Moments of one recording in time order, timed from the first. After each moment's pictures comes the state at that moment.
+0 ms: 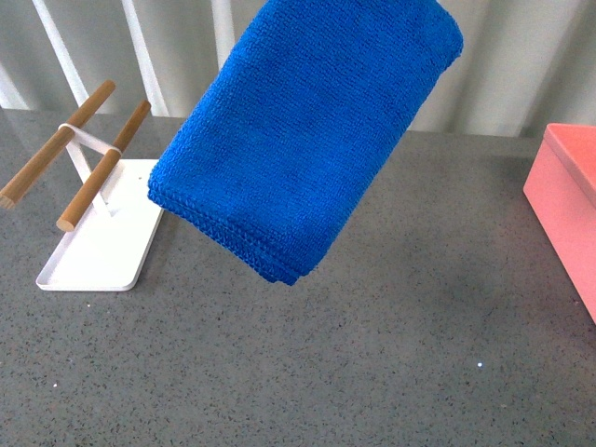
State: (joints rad) left arm -0.37 1.61 1.20 0.00 0.47 -0.29; right arm -0.22 0.86 0.39 -0.08 -0.63 -0.14
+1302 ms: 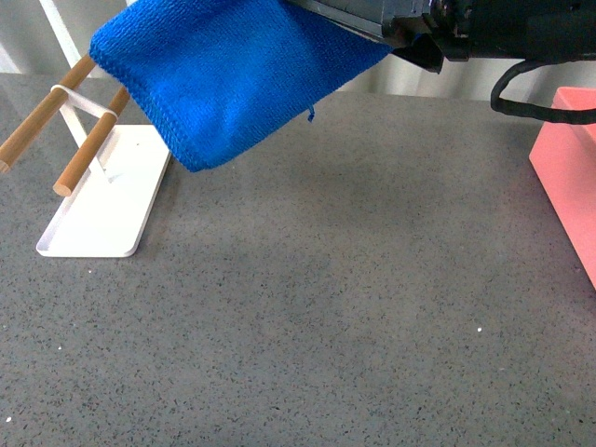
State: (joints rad) left arm -0.37 1.61 1.20 0.00 0.47 -0.29; right arm 0.29 1.84 0.89 0.76 -0.84 0.32
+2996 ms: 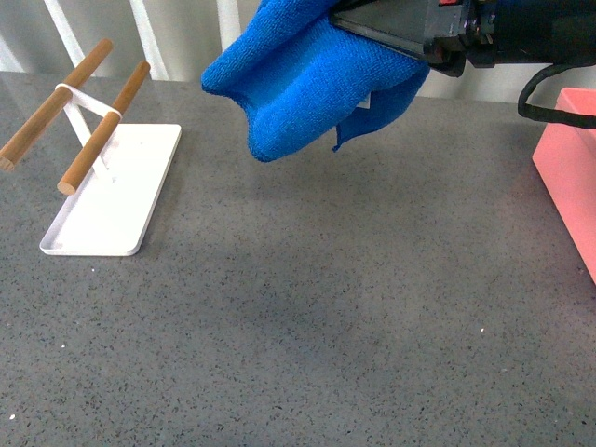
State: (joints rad) left arm -0.23 1.24 0.43 0.80 -0.23 -0.02; right arm 0.25 1.81 0.89 0.64 -0.79 0.29
